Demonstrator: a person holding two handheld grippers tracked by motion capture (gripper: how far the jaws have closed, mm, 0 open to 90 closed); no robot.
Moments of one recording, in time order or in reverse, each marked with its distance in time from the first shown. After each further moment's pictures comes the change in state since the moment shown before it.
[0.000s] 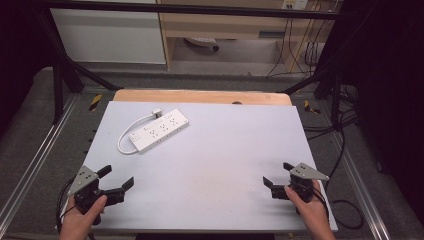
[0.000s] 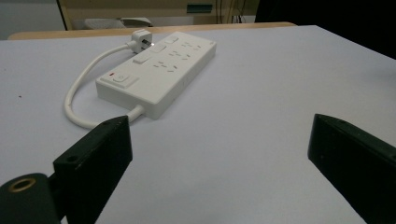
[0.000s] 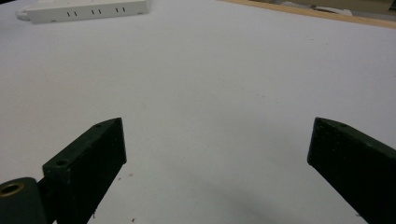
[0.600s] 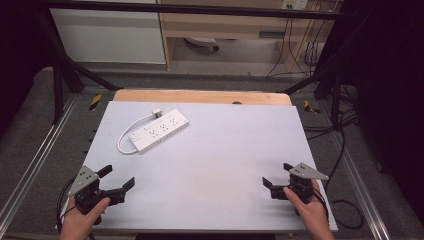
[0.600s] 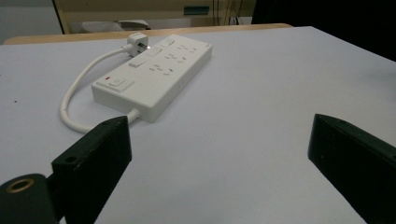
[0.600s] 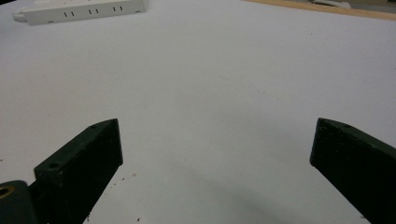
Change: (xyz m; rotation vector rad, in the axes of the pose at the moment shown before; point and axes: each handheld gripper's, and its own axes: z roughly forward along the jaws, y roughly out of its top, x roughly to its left) left arm -0.002 0.001 0.000 -0.006 -0.008 0.006; right arm 0.003 0.001 -0.001 0.017 -0.011 0.022
